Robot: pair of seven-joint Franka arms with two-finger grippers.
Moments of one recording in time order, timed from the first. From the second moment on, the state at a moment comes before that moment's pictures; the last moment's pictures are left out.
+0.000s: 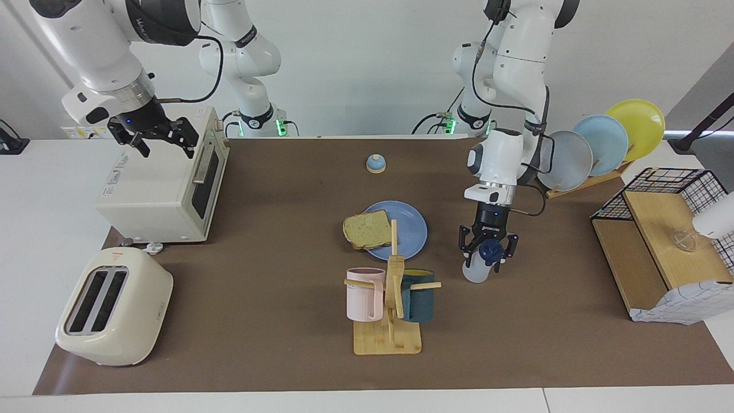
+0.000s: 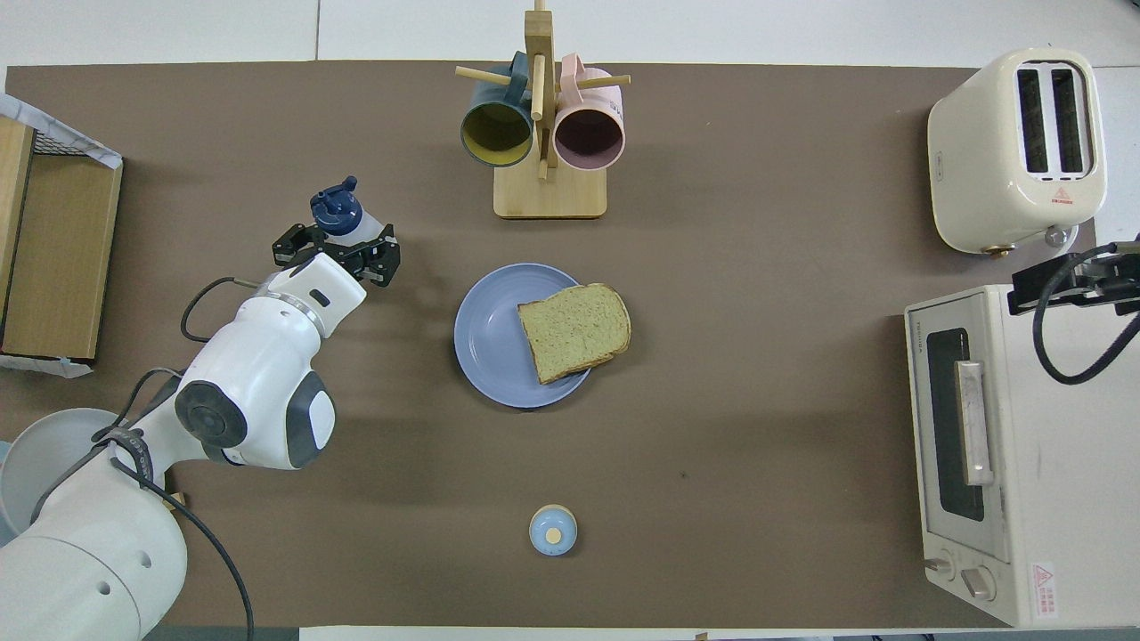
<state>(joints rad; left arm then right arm) -0.20 0.31 -0.11 -2.34 -0.11 3.48 0.12 0.02 -0.04 -0.07 -1.65 -0.04 1.52 -0.01</state>
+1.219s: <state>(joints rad) -0.20 0.11 -0.11 -2.38 -0.11 3.13 0.12 0.02 -0.04 -0.07 -1.65 -0.04 1.52 -0.01</state>
